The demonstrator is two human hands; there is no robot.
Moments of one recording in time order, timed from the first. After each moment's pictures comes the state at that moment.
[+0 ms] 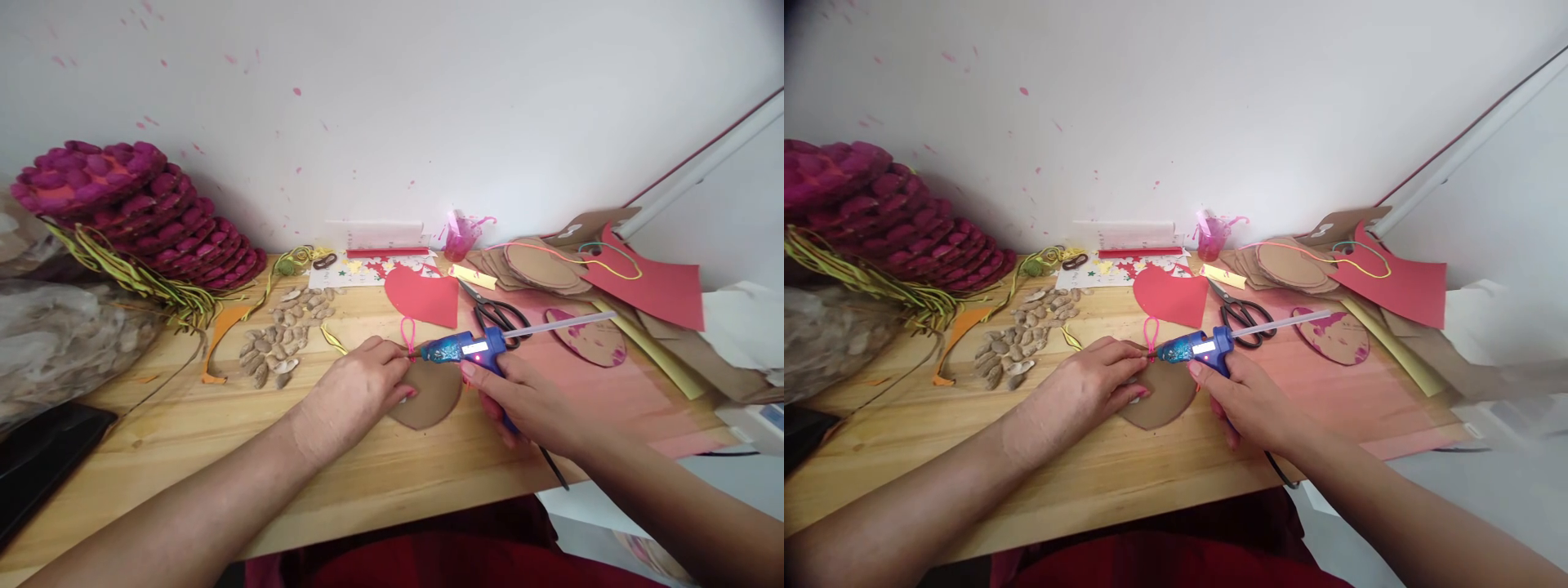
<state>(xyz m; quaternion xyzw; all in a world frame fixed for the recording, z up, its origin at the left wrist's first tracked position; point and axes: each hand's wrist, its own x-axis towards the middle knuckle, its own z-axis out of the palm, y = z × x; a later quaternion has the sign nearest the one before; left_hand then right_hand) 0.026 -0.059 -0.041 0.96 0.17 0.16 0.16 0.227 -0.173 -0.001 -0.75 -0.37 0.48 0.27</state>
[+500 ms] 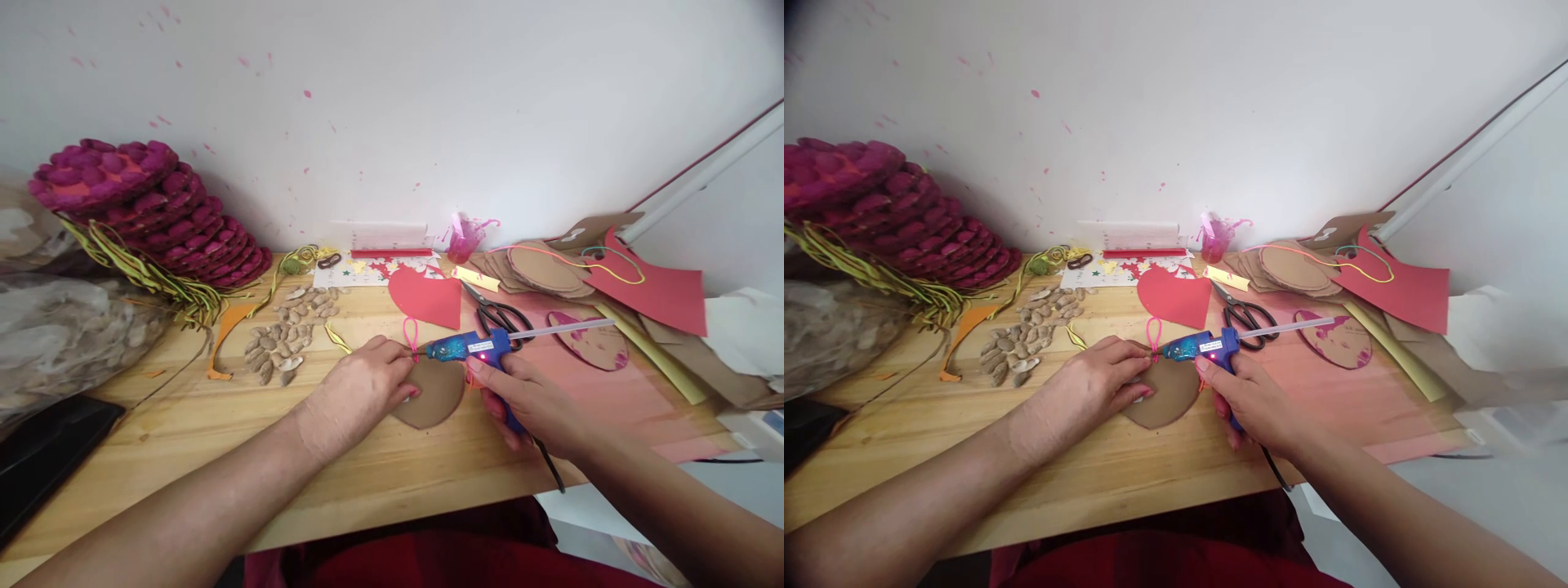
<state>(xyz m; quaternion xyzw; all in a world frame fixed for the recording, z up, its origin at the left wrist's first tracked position) 0.025 -0.059 -0.038 0.96 0.17 0.16 0.15 0.229 -0.172 -0.005 -0.74 -0.32 0.51 0.30</state>
